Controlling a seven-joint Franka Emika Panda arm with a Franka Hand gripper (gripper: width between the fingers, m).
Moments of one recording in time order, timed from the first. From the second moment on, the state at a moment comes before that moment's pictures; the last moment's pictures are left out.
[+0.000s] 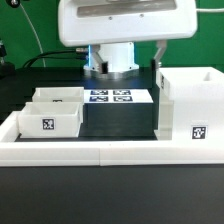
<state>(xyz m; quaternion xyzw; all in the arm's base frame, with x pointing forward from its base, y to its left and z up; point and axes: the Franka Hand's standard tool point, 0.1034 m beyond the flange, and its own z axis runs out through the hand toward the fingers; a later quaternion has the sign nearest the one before) 0.589 -0.021 0.121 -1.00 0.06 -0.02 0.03</state>
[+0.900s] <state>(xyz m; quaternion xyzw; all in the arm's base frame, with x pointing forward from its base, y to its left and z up) 0.579 -0.048 0.097 -1.00 0.05 -0.02 0.04</state>
